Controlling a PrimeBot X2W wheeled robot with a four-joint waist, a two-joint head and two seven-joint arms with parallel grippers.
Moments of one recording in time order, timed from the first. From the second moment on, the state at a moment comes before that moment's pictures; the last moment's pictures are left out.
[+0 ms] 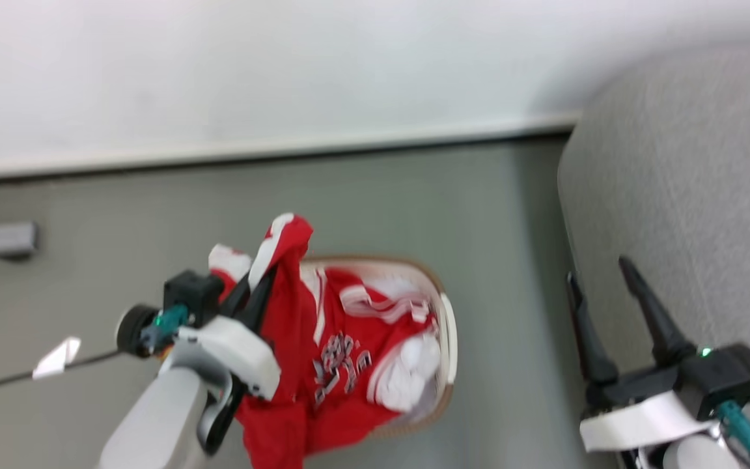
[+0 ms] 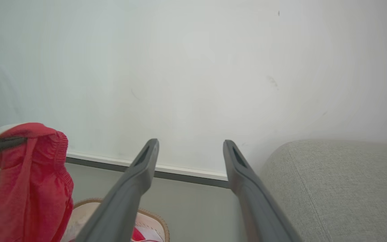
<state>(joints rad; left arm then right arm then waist) -0.58 0.21 -0.44 0.64 -0.34 -0.08 -0.26 -0.23 -0.05 0.15 0.14 0.13 0.13 -0.26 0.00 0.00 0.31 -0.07</state>
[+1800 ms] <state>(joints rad) -0.32 0.18 -0.65 -0.13 -0.40 0.00 0.04 -0.34 -0.05 0.56 0.39 0.12 0.13 -0.26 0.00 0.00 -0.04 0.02</state>
